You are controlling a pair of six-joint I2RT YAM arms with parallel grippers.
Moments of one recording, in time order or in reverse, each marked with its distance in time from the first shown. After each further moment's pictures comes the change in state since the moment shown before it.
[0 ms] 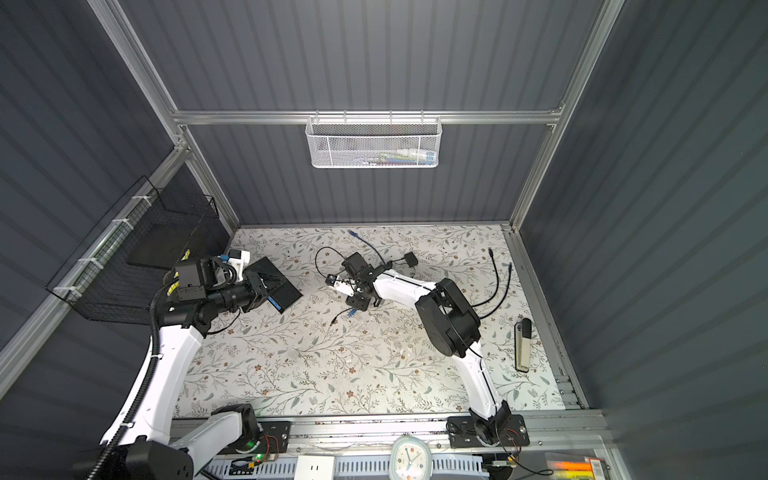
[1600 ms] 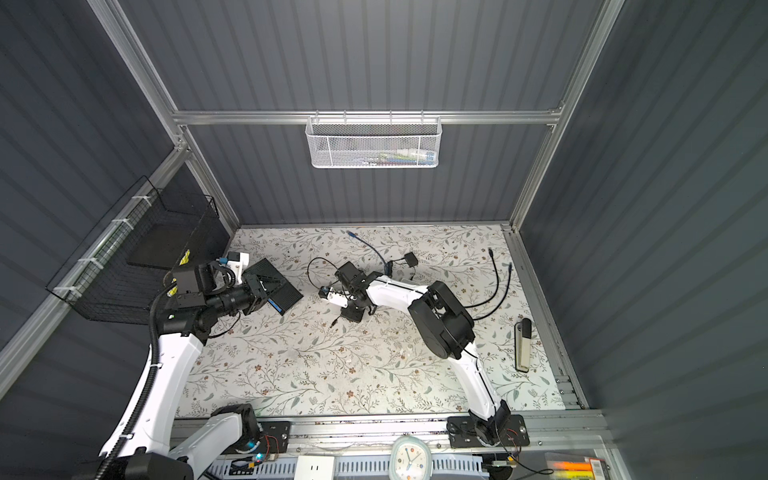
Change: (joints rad) left arm 0.000 -0.058 -0.043 0.046 0.022 -0.037; right arm 0.043 0.037 0.005 -0.050 -0.106 0.025
